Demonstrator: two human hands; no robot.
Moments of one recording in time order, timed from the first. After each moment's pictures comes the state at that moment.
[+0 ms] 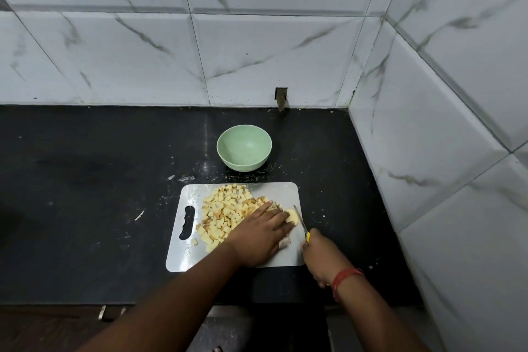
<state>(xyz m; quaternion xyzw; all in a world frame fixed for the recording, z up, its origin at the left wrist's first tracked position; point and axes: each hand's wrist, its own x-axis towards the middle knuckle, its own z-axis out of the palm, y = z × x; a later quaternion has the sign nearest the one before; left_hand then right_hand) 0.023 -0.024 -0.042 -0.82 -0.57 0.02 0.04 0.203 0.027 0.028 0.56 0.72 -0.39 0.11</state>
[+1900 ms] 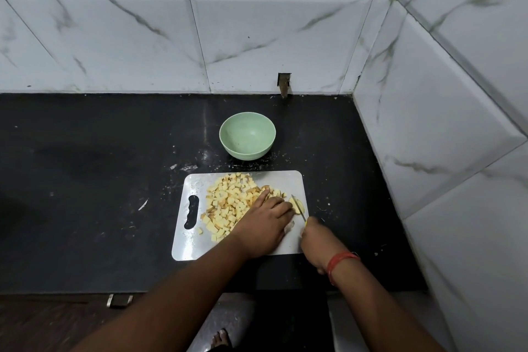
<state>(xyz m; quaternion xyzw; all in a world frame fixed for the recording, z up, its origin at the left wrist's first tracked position) 0.024 -0.027 -0.055 -0.79 -0.61 -0.07 0.05 0.184 0.022 0.015 0.57 0.74 -0.32 0.16</state>
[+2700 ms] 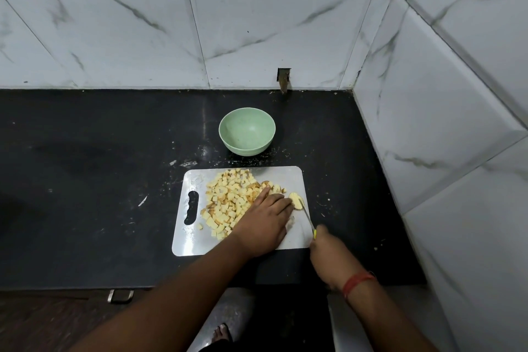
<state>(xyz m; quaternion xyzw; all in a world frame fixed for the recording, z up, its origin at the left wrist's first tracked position) 0.031 -0.033 -0.059 -0.78 -0.62 -0.09 0.07 0.214 0.000 0.020 0.55 0.76 -0.32 0.12</state>
